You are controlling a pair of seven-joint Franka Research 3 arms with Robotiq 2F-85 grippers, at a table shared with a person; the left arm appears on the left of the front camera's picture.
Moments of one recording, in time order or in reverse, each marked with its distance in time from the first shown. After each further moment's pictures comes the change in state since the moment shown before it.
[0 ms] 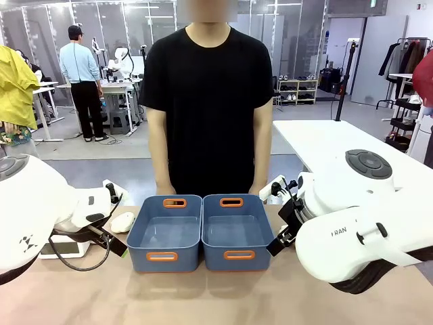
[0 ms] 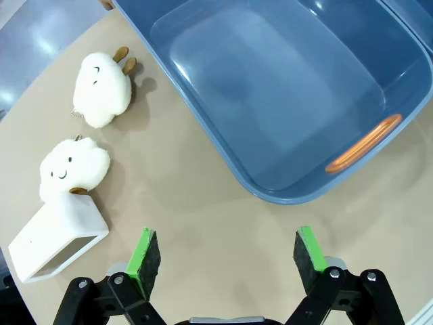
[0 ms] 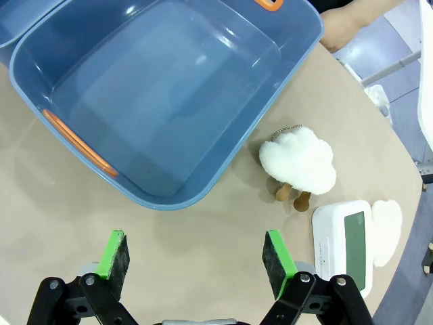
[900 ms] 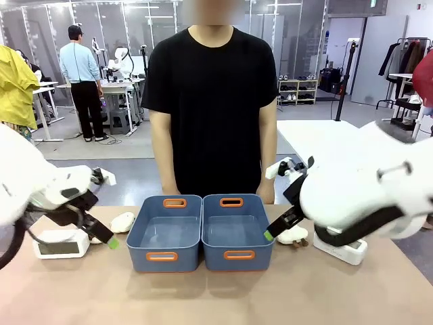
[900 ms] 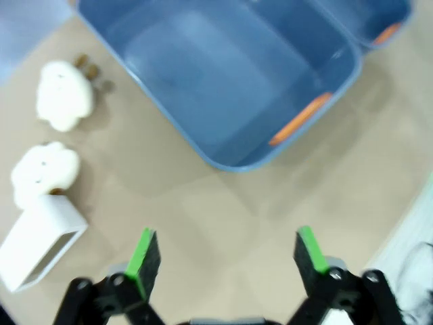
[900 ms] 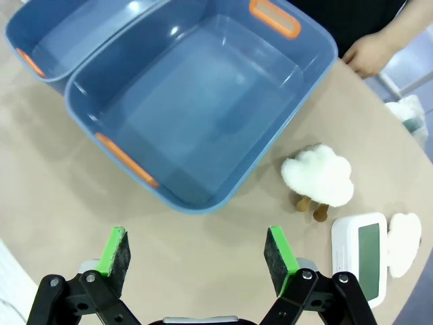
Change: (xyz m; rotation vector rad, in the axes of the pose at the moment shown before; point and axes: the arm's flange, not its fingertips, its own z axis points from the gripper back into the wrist) left arm 0.008 0.037 0.046 -0.281 0.027 -0.025; right arm 0.017 -0.027 0.039 0.212 -0.052 -0.058
